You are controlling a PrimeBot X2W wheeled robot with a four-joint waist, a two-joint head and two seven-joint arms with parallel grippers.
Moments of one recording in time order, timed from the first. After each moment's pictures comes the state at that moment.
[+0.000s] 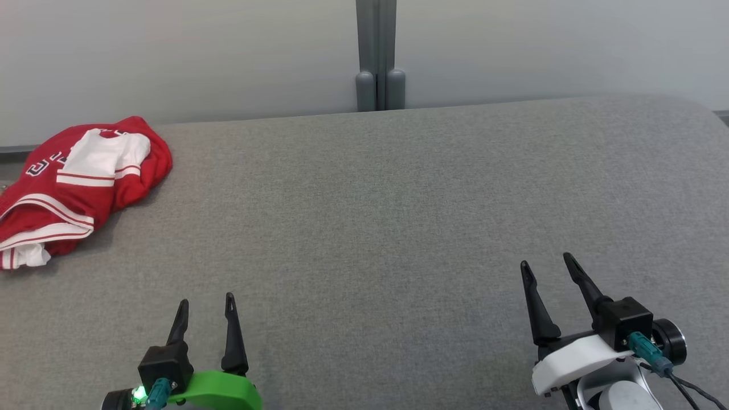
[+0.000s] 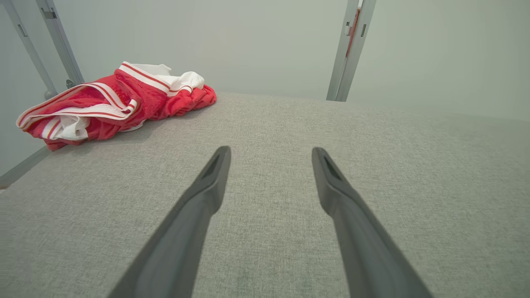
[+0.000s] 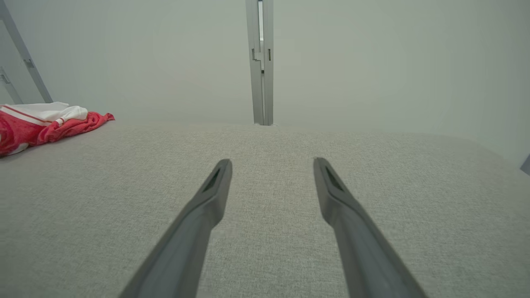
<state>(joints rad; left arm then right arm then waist) -0.01 0.05 -0.15 0.29 -0.23 0.11 -0.26 -0.03 -0.05 0.05 0.23 0.05 0.13 -0.26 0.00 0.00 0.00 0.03</state>
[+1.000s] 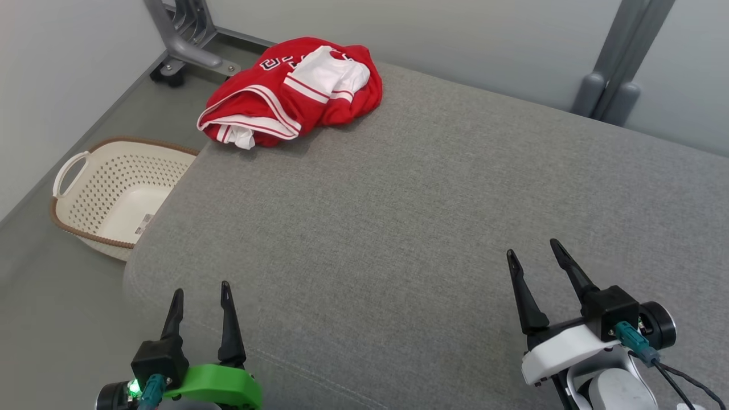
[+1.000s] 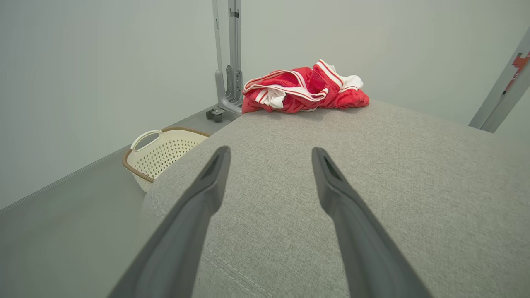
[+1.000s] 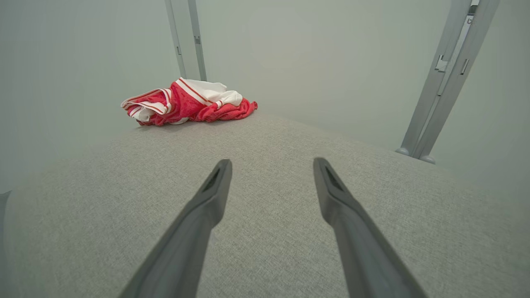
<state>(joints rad) -0.01 0.05 -0.15 0.24 -0.24 0.13 -0.26 -0.06 -0.05 0.08 0.22 0.01 0.13 -0.26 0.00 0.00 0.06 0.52</state>
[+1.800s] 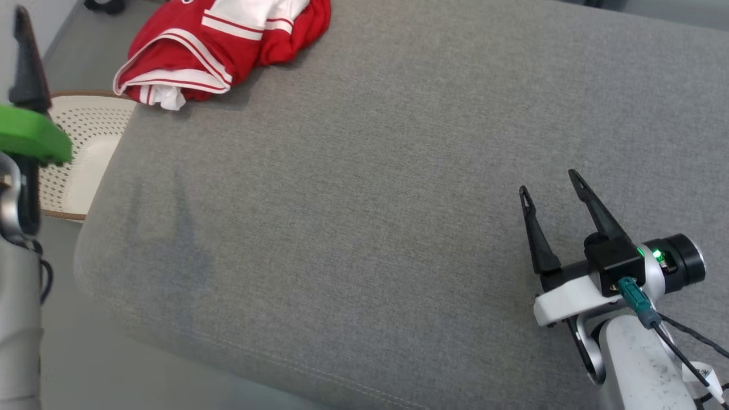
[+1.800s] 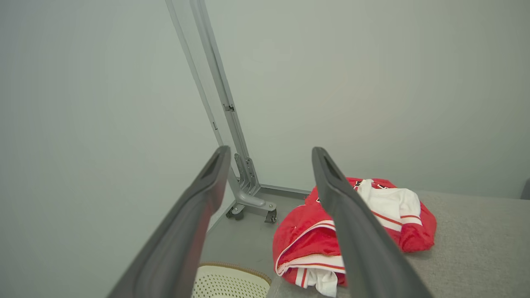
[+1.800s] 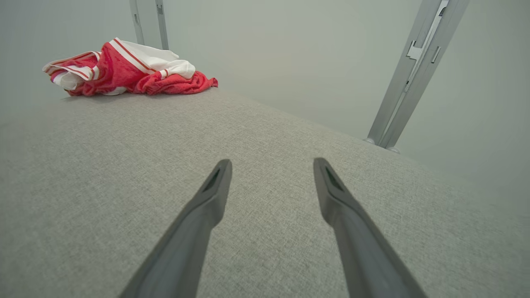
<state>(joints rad) -0.71 0.34 0.00 0.40 -0.28 -0.05 -0.09 -0.19 -0.05 0.03 0.15 -0.21 0.13 -0.26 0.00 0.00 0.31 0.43</state>
